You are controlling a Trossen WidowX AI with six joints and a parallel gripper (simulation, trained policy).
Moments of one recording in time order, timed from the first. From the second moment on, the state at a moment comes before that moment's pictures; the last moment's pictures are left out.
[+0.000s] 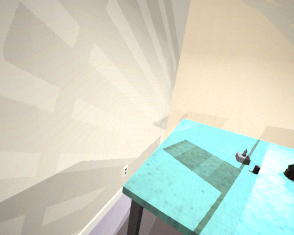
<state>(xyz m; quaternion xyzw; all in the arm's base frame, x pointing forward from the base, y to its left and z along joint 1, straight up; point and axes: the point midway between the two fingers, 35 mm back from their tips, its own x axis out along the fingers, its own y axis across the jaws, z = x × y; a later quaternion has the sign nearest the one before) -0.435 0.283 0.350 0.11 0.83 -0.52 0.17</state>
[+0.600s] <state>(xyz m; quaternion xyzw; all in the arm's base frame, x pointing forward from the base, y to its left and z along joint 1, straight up) -0.382 0.305 0.344 0.17 0.81 -0.54 0.18</state>
